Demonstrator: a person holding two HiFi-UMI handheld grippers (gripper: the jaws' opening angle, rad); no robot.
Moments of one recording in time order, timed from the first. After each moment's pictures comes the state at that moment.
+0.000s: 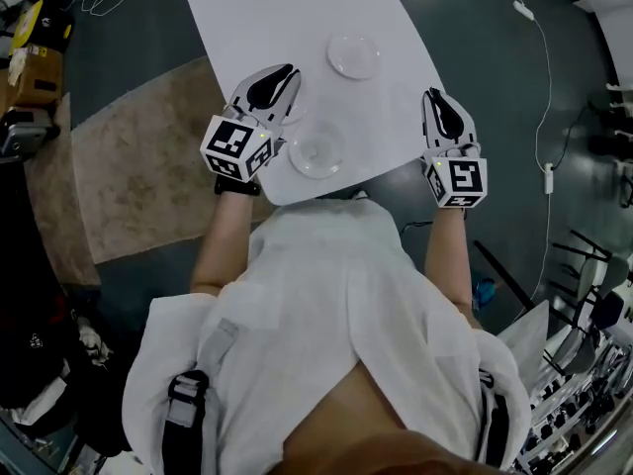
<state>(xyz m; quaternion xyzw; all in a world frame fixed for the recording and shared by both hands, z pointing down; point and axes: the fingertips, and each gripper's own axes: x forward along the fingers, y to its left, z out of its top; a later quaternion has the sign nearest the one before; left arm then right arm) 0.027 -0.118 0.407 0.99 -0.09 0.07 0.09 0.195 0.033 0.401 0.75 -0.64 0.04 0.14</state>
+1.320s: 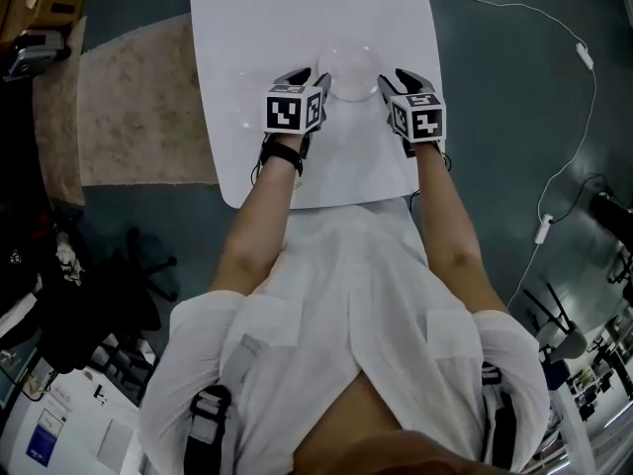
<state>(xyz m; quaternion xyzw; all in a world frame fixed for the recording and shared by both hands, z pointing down) 0.137 -0.133 0.632 0.83 -0.30 0.34 0.33 0.272 -0.088 0.641 0.57 -0.70 0.35 0.25</state>
